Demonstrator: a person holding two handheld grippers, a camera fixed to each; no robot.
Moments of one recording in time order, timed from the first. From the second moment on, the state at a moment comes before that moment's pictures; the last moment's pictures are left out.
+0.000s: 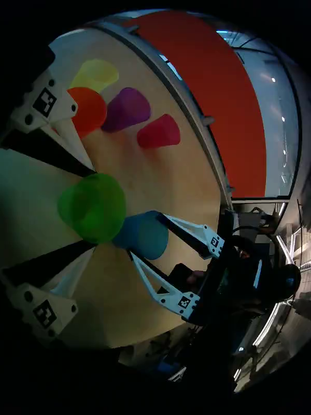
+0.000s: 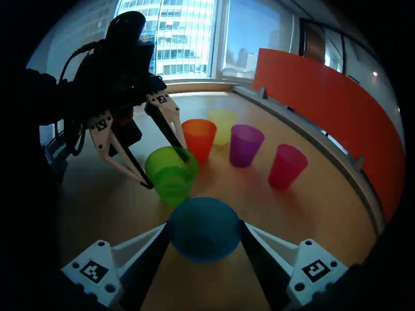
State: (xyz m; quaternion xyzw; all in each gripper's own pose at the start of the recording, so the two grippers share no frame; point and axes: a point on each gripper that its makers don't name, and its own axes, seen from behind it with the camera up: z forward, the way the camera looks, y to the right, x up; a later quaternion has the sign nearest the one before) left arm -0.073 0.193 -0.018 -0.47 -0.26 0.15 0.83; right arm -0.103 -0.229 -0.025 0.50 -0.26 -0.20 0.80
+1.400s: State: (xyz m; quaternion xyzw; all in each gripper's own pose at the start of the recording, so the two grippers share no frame) left arm -0.077 0.184 -0.020 -0.46 -0.27 0.15 0.84; right arm -0.114 -0.227 -0.029 0.49 -0.27 -0.22 0.80
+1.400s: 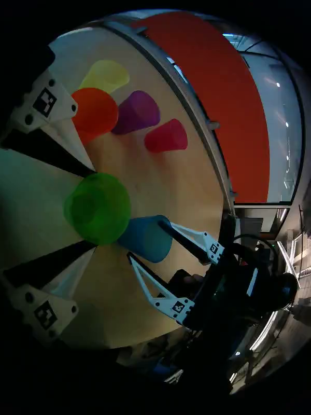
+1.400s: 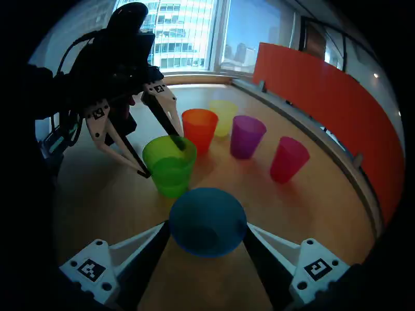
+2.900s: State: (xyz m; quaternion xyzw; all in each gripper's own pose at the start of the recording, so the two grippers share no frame) left arm -0.073 0.116 -0.042 -0.39 -0.28 0.12 0.87; right arm -0.089 -0.171 -0.046 0.42 -0.25 -0.17 0.86
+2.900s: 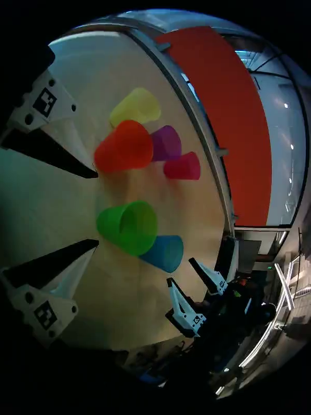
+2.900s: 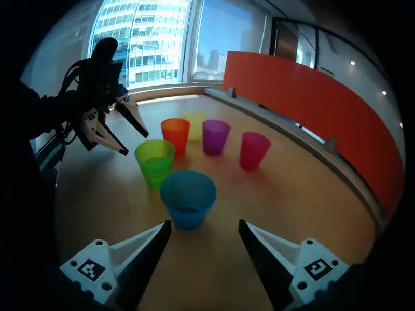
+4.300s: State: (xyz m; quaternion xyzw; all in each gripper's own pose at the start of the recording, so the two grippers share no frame) left arm 0.038 0.009 -0.016 -0.11 -0.06 0.02 0.99; right arm 0.007 -0.067 0.001 0.12 -0.07 -0.06 0.99
